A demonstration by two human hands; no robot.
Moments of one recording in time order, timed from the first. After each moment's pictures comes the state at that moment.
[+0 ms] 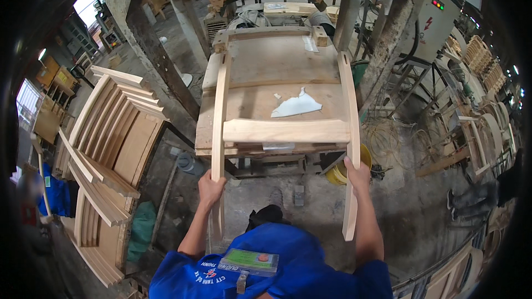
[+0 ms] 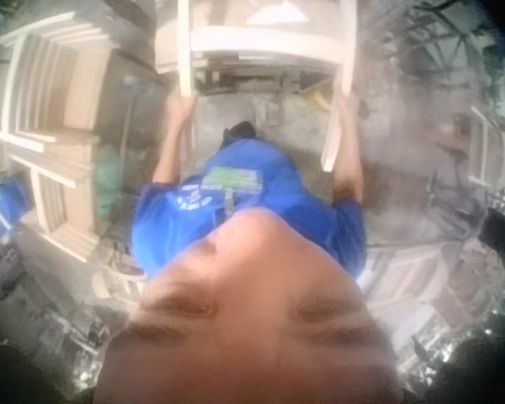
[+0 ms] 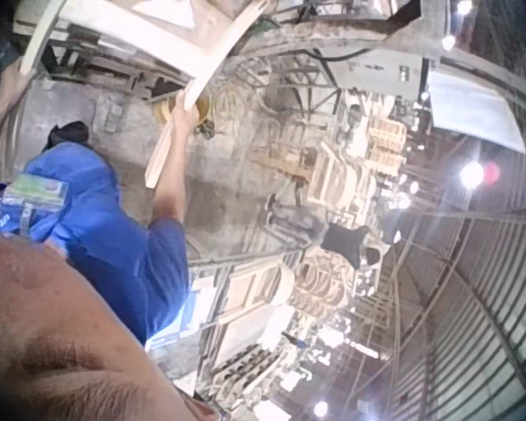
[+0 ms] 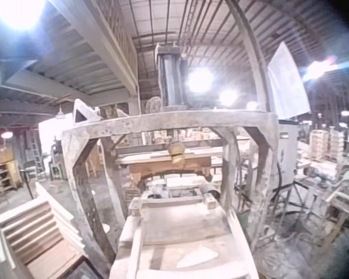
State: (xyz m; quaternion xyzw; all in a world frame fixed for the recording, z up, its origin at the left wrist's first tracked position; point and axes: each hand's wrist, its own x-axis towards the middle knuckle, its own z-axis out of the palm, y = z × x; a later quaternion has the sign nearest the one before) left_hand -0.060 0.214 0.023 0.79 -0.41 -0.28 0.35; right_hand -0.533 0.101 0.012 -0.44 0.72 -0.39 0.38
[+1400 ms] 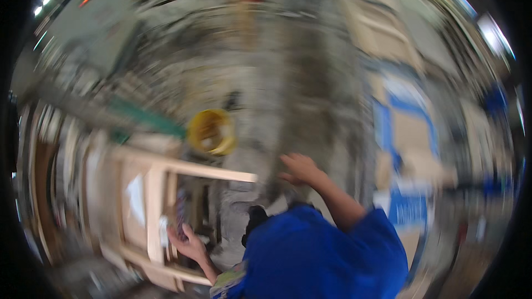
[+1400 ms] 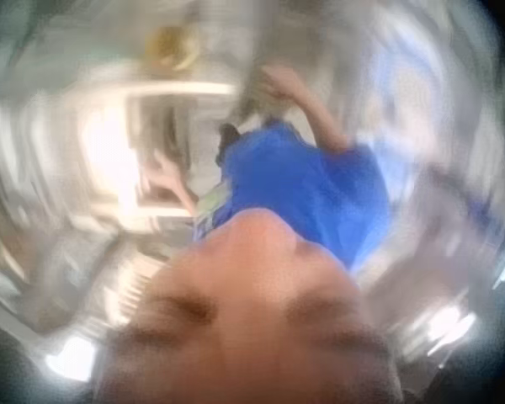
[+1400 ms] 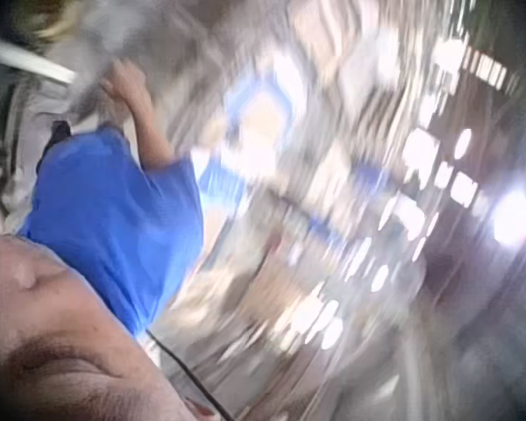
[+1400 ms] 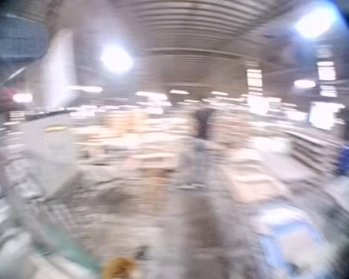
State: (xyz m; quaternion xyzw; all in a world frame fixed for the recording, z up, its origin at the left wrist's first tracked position) left_hand -0.245 0.161 0.002 0.52 -0.70 -0.28 0.39; right_hand -0.584 0.435 -0.028 -0.38 0.88 -0.13 0.25
